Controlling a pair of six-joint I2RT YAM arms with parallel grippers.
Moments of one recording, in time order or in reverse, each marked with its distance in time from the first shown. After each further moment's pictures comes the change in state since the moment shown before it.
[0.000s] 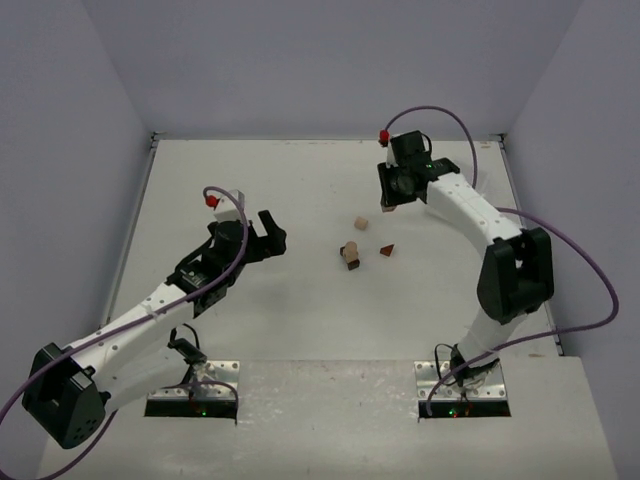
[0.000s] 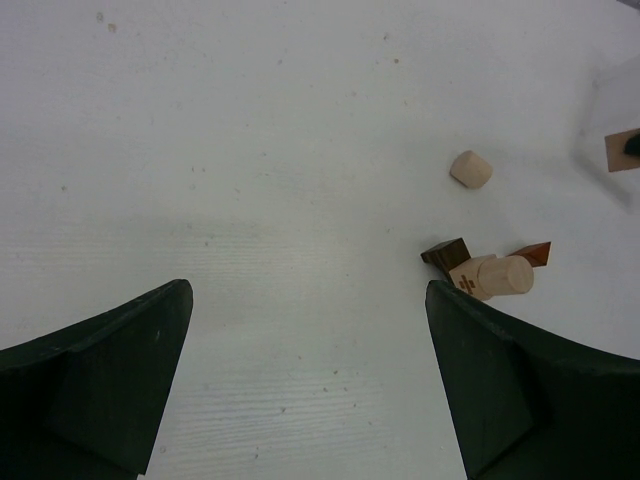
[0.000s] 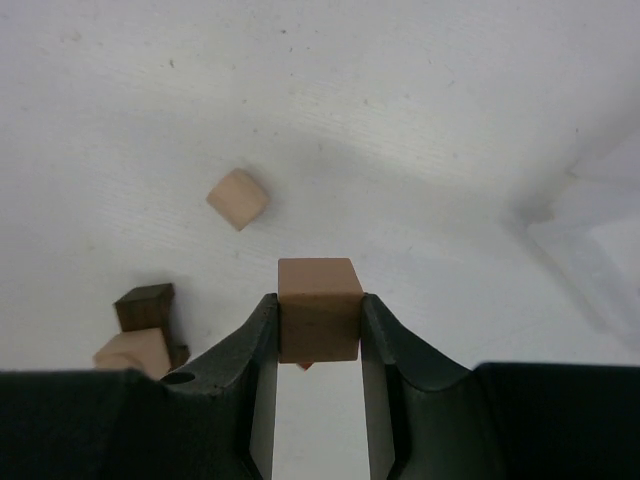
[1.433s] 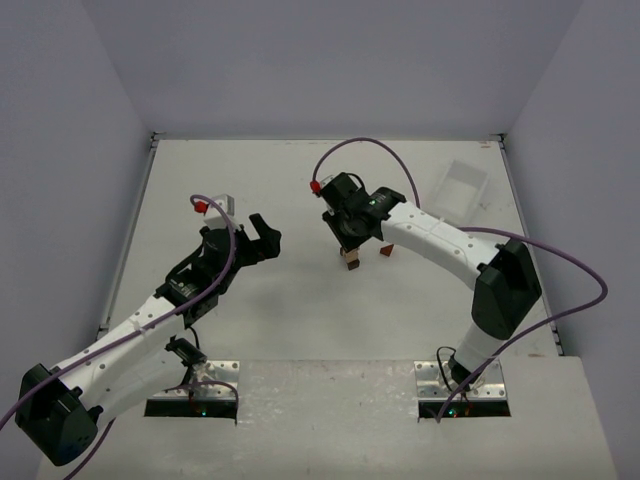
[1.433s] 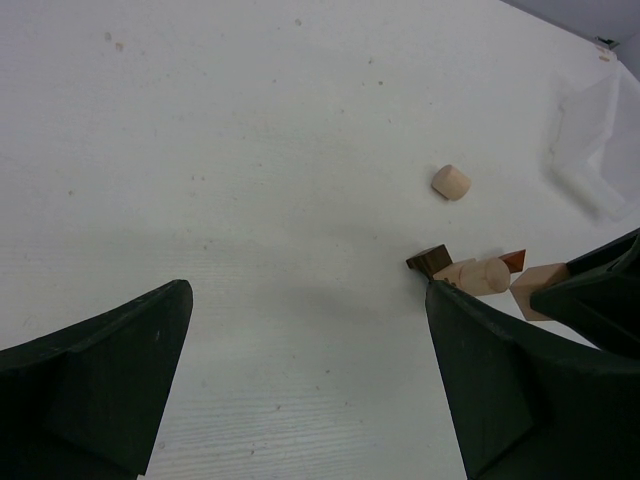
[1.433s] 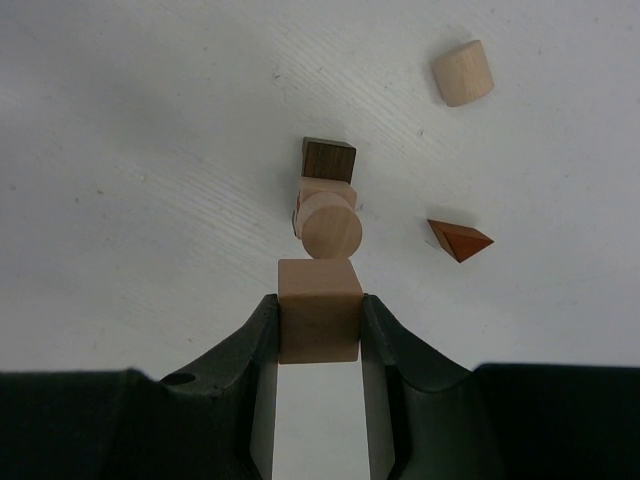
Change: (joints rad) left arm 0.000 -0.125 -0.046 -0.005 -0.010 -0.010; right arm 0.430 -0.088 -0.040 -0.192 0.173 0.069
